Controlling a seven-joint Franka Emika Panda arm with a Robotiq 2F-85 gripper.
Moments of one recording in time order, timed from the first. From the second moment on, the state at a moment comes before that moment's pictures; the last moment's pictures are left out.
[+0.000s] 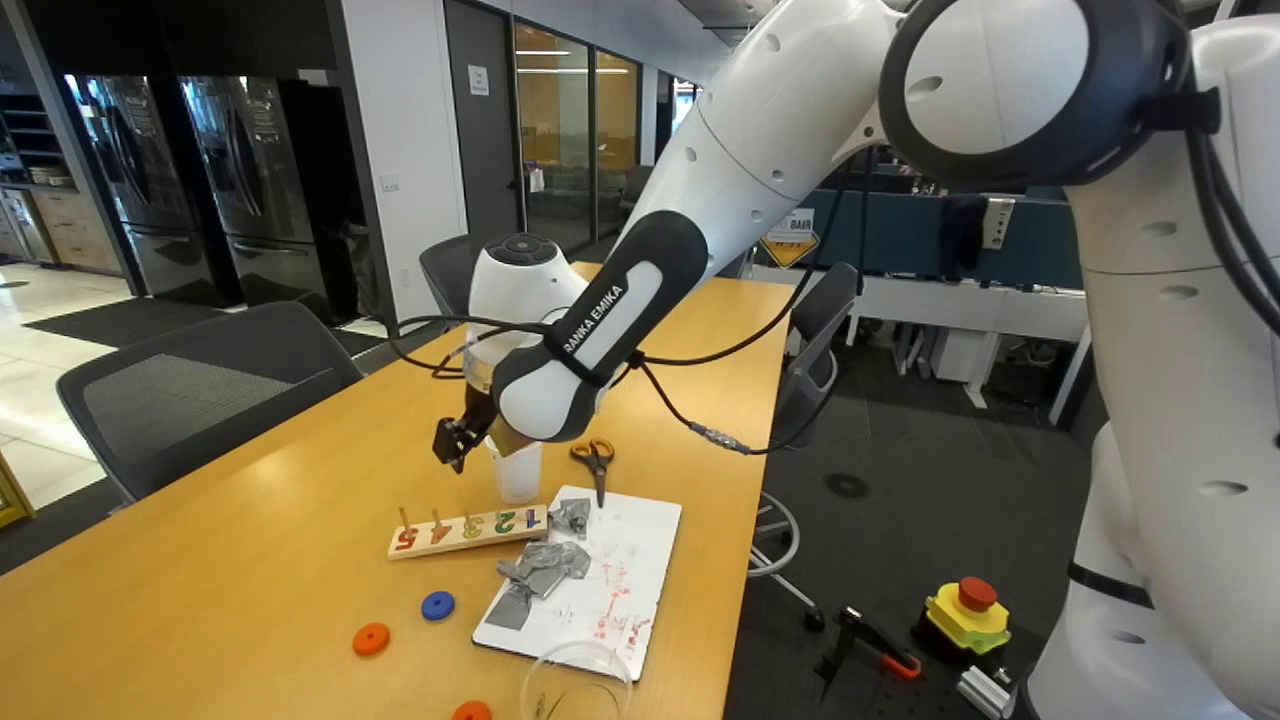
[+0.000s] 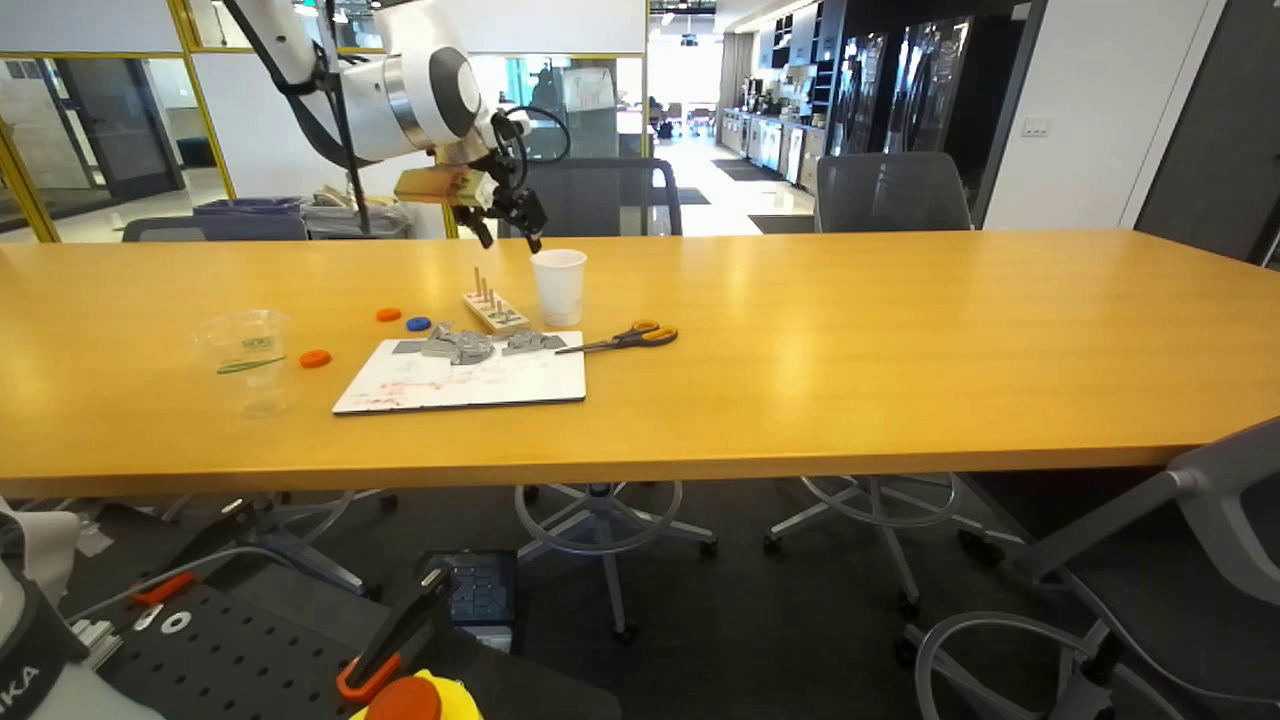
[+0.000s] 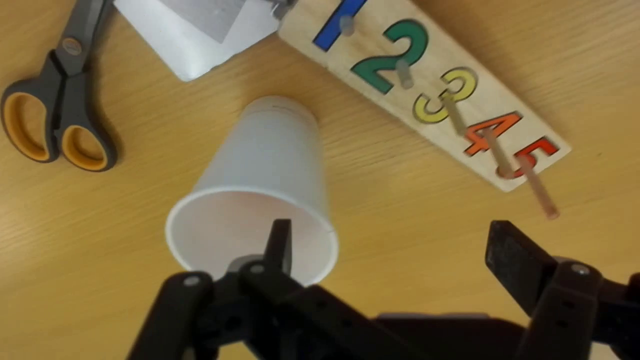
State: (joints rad) arm 0.30 0.41 -0.11 -2.03 -0.29 2.83 0.45
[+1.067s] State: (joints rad) arm 0.33 0.51 0.08 -1.98 -0.29 2.61 0.10
